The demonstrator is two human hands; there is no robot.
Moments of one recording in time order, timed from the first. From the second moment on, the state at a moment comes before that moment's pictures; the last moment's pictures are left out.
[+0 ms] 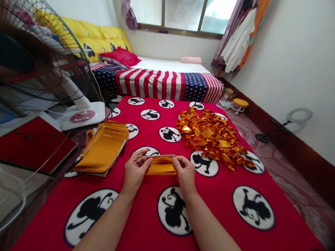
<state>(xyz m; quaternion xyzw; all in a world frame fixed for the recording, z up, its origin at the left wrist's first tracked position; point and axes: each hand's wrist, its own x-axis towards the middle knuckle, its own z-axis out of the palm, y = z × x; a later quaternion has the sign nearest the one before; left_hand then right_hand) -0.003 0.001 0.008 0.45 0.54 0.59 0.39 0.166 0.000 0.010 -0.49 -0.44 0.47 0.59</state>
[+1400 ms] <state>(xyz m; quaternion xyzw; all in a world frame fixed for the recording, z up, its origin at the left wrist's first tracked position) -0.002 -0.002 0.007 0.45 0.54 0.59 0.40 0.166 0.000 0.007 -0.52 -0.45 0.42 0.59</state>
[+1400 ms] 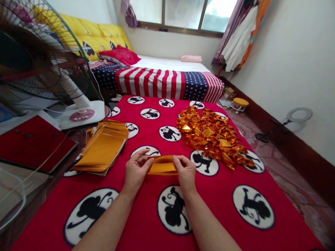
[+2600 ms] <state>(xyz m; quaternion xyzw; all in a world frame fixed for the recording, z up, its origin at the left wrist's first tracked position) 0.005 0.006 -0.003 0.69 0.61 0.39 0.07 0.170 0.011 0.011 -0.67 -0.66 0.12 0.32</state>
